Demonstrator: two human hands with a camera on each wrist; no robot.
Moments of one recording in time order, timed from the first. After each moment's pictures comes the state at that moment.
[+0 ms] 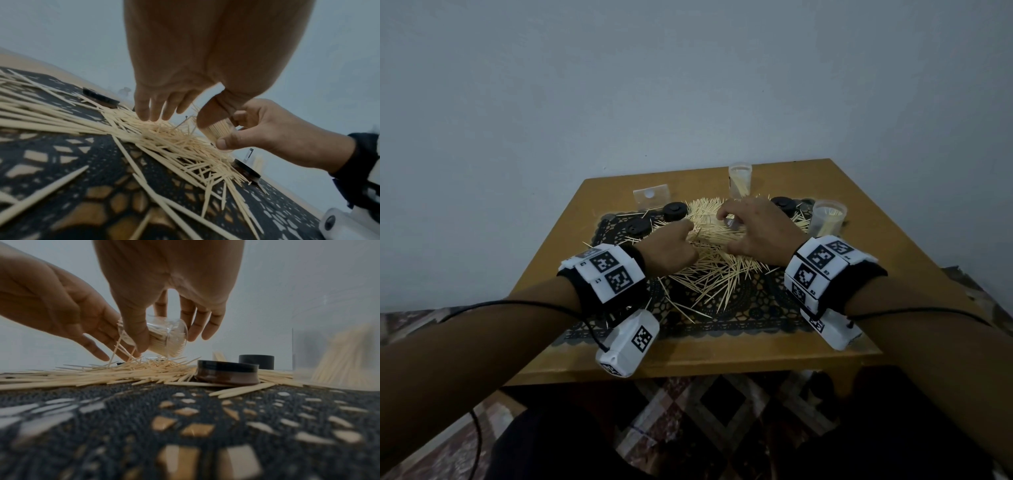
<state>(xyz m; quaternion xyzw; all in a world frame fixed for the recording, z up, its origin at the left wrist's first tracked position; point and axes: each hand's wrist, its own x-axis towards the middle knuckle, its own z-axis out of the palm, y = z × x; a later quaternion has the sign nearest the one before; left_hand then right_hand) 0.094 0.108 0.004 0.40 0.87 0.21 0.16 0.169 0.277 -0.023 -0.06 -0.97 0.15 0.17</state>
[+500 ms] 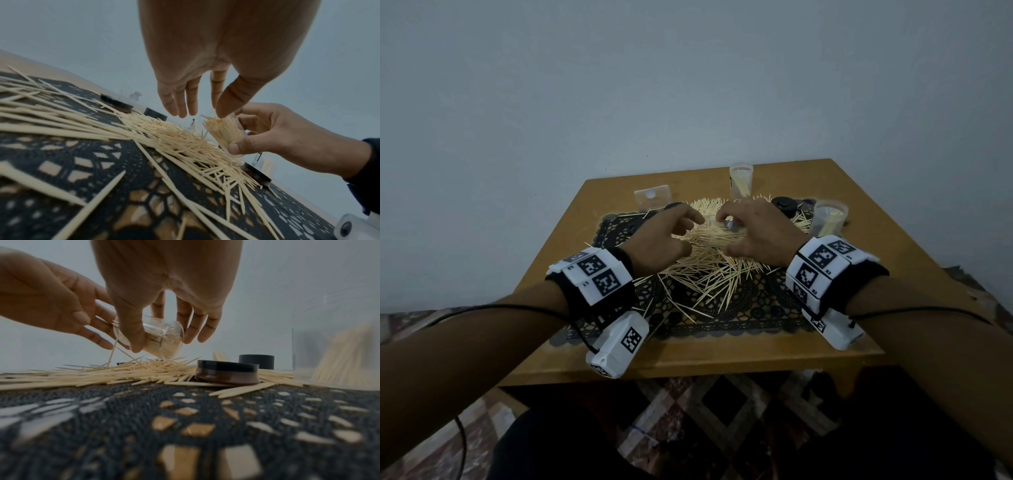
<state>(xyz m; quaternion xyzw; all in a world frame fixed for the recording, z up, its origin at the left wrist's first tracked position) 0.086 0.092 0.006 0.43 0.82 0.35 0.12 0.173 0.276 -0.021 -0.05 -0.97 0.18 0.16</state>
